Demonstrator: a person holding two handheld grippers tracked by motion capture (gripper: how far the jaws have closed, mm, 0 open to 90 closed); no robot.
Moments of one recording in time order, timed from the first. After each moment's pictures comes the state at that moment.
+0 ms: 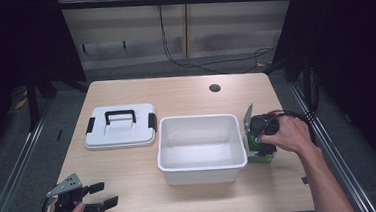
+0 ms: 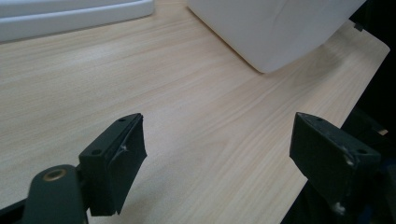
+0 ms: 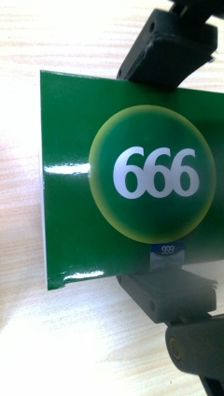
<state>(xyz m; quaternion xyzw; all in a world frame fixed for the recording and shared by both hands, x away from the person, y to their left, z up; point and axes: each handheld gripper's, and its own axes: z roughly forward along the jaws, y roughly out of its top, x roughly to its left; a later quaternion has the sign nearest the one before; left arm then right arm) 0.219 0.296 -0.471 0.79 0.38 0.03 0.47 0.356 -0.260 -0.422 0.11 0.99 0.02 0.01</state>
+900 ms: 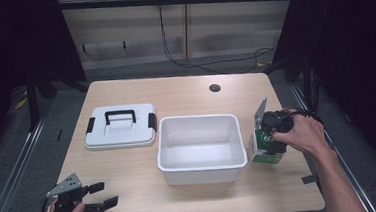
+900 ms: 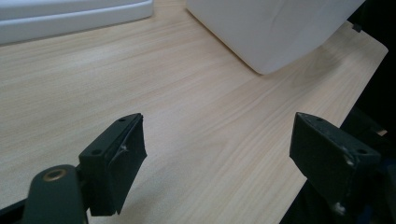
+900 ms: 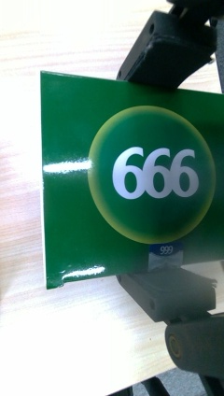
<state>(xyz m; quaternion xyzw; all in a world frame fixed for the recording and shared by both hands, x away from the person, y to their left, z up) 0.218 0.296 -0.470 0.79 0.38 0.03 0.47 0.340 -0.281 -0.392 0.14 0.99 0.04 0.01</state>
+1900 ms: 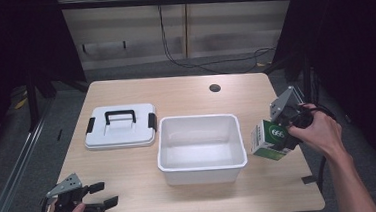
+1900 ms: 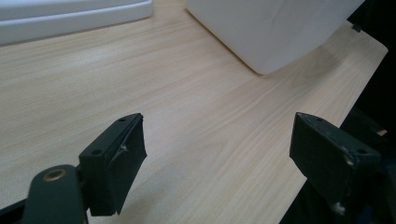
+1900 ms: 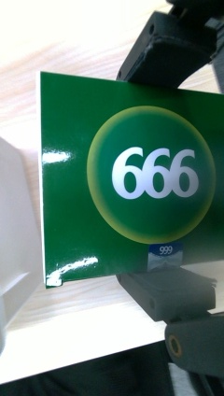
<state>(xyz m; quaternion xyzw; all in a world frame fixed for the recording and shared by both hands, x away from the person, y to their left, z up) 0.218 0.295 -0.469 0.79 0.38 0.03 0.47 0.318 -0.306 -0.350 0.18 0.97 0.15 0.03</state>
